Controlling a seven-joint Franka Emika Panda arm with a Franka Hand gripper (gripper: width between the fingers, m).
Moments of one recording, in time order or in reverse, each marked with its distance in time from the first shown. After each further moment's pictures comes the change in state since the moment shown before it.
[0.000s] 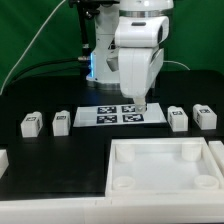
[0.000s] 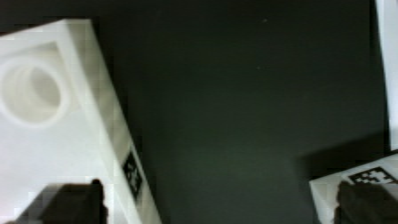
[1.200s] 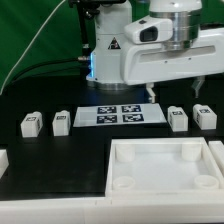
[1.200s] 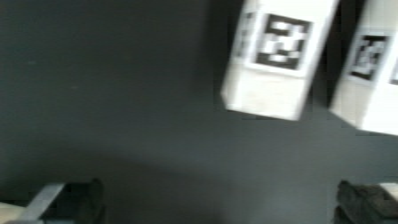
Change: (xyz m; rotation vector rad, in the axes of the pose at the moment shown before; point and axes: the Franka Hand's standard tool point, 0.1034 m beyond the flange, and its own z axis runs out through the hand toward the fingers) arm 0.057 -0.052 0.003 0.025 0.014 1.035
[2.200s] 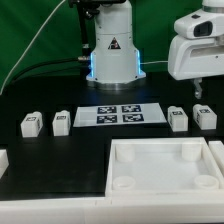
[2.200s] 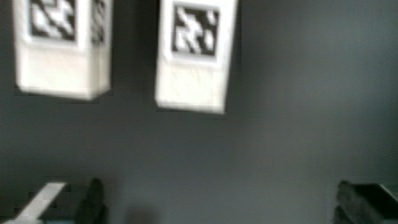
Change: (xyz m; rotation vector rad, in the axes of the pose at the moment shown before) arm 0.011 -0.076 -0.002 0.001 -0.108 0.043
